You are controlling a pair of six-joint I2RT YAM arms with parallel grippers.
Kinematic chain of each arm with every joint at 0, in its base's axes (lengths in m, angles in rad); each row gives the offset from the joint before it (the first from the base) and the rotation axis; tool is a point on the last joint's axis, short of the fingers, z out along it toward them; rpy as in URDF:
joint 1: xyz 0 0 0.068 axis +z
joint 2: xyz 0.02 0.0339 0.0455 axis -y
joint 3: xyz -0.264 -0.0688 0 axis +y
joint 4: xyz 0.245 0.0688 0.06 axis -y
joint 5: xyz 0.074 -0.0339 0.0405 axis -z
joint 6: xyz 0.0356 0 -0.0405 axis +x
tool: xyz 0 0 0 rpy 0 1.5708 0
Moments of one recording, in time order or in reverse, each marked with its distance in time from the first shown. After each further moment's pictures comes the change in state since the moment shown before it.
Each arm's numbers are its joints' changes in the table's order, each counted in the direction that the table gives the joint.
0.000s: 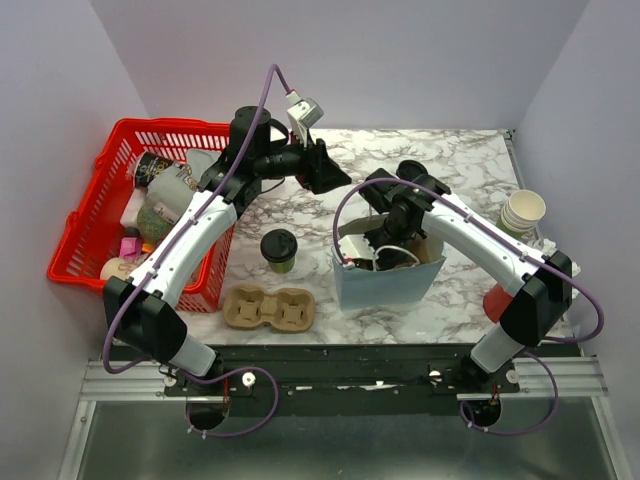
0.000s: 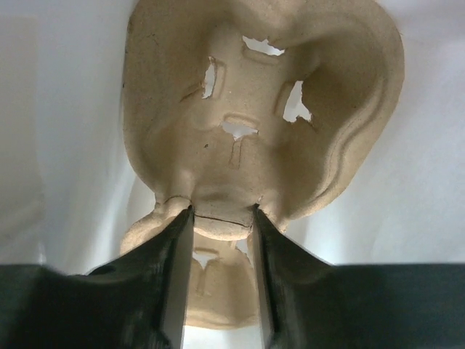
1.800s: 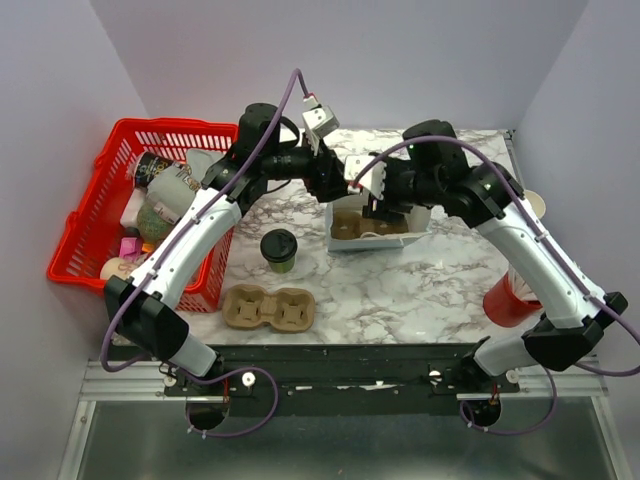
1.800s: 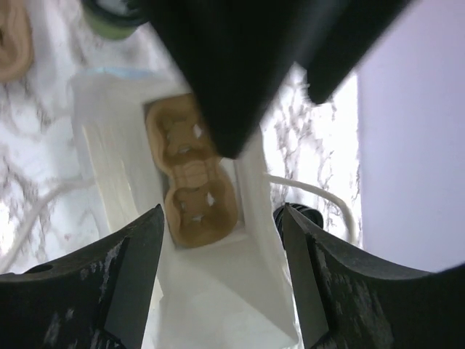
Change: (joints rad) left arm -0.051 -0.018 -0.082 -0.122 0.040 0.211; right arm -0.021 0.194 -0.215 0.298 0.065 0.447
